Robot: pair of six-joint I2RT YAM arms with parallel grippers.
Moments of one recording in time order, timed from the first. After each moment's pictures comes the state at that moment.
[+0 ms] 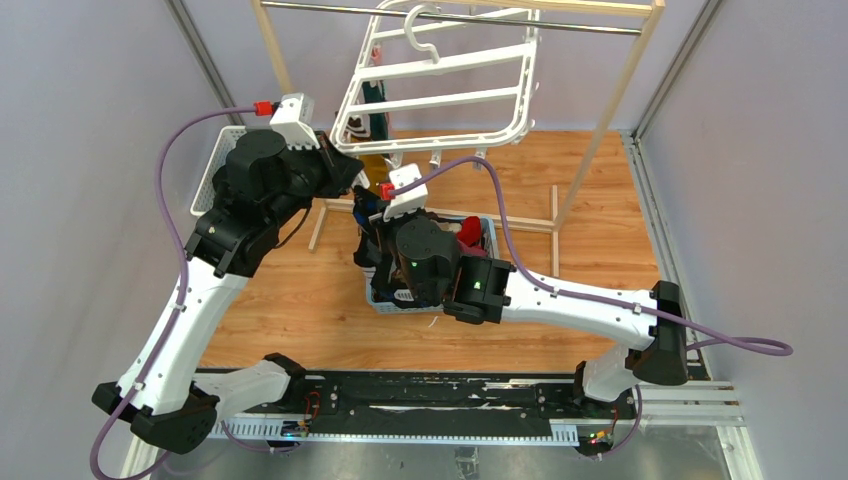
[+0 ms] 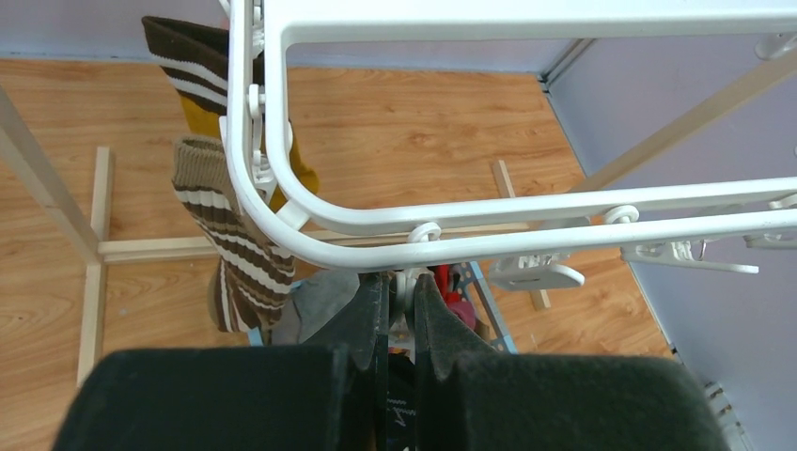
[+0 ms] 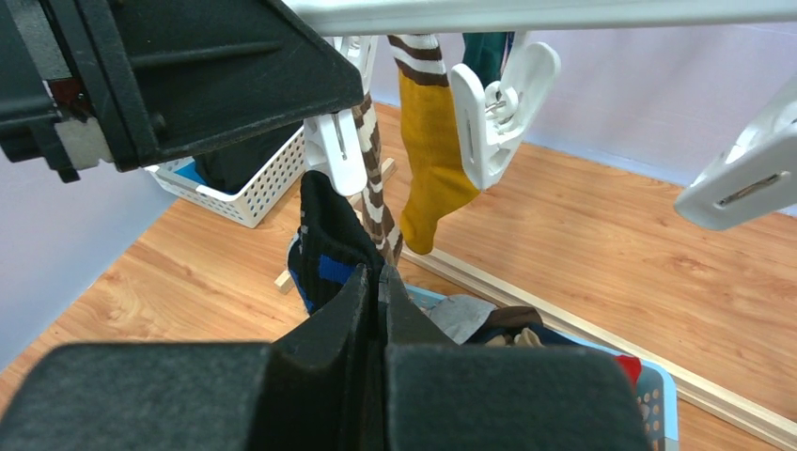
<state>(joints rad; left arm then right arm) -0.48 1.09 1.48 -0.60 -0.04 -0.41 1.32 1.53 1.46 0.03 0.88 0.06</state>
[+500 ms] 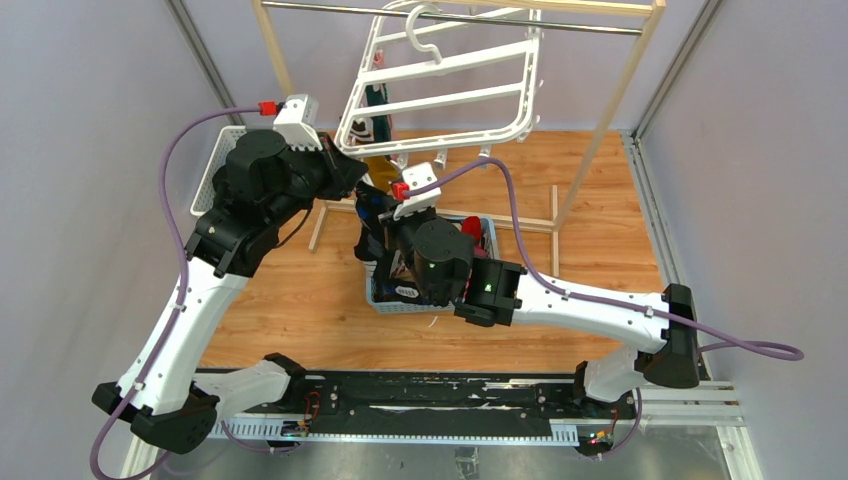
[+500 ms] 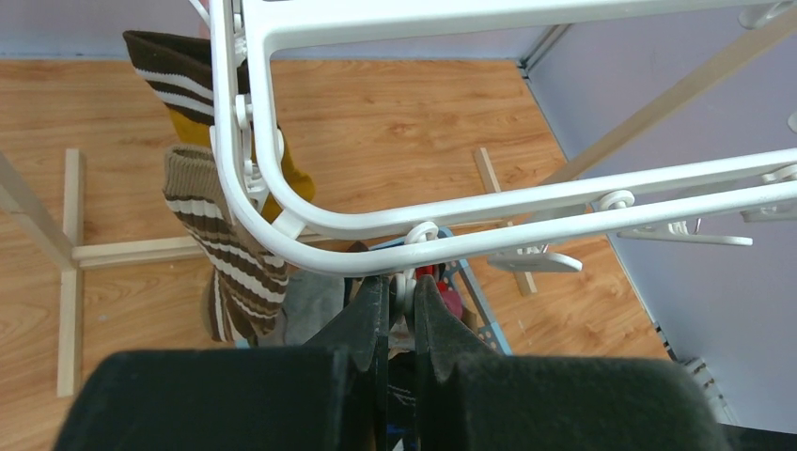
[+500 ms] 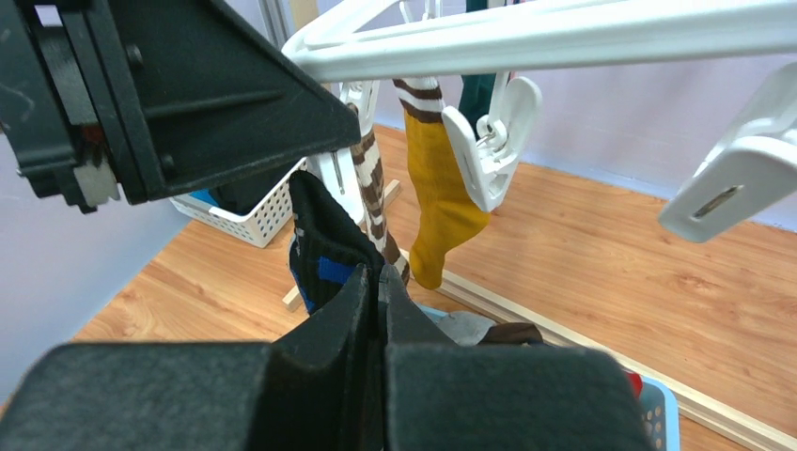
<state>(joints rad) -0.48 1.09 1.48 -0.60 0.02 -0.41 1.32 1.48 1.41 0.11 0.87 0.02</state>
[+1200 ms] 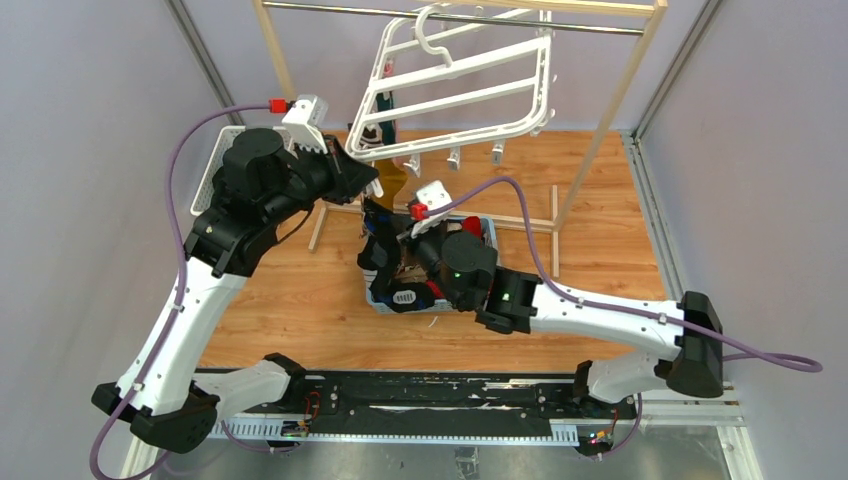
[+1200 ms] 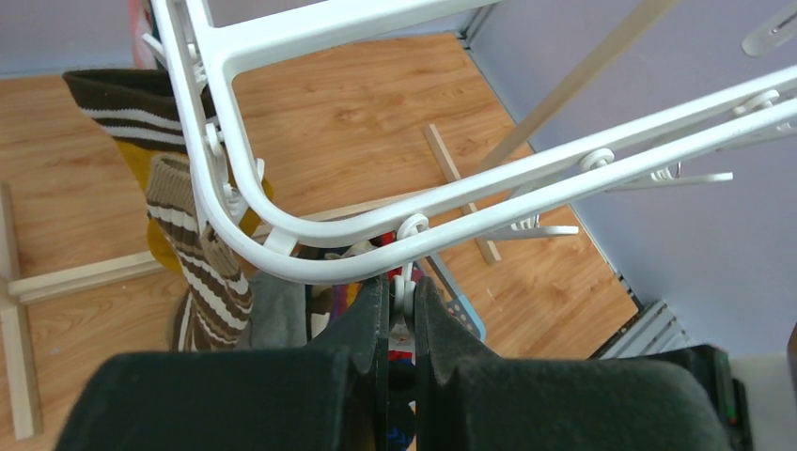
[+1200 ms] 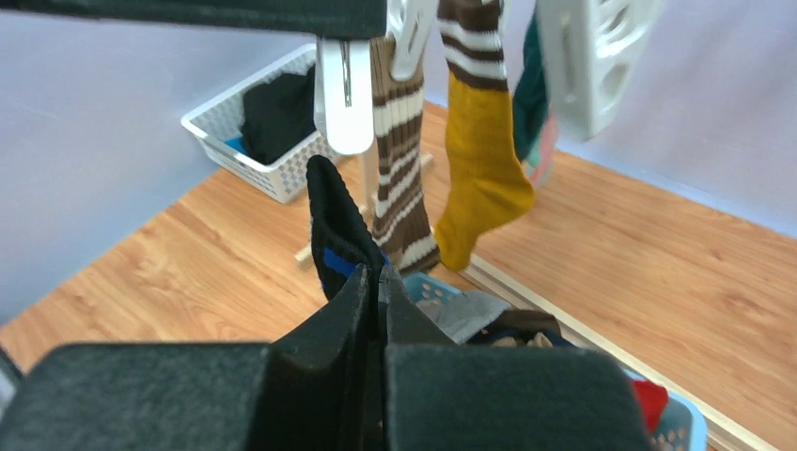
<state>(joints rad) -0.48 1.09 1.49 -0.60 0.17 -0.39 1.27 1.39 1.17 0.23 0.68 0.01</state>
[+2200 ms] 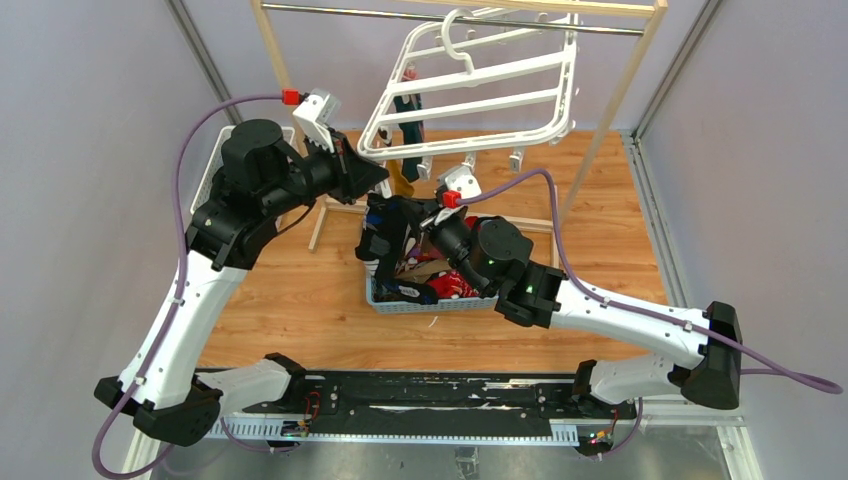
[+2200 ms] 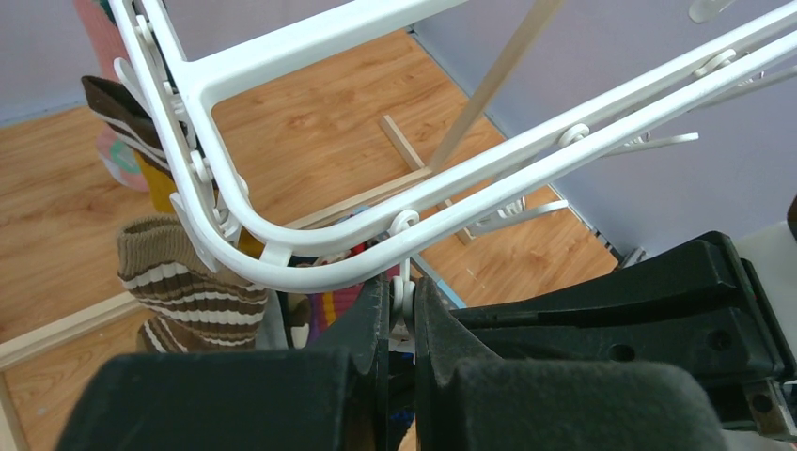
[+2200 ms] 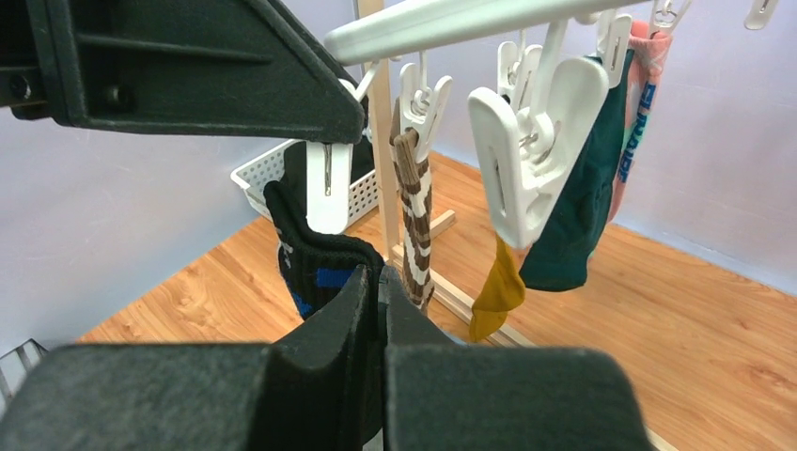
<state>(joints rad) -0.48 1.13 1.56 -0.61 0.35 -0.29 1.18 1.25 1.11 0.32 0.46 -0.01</state>
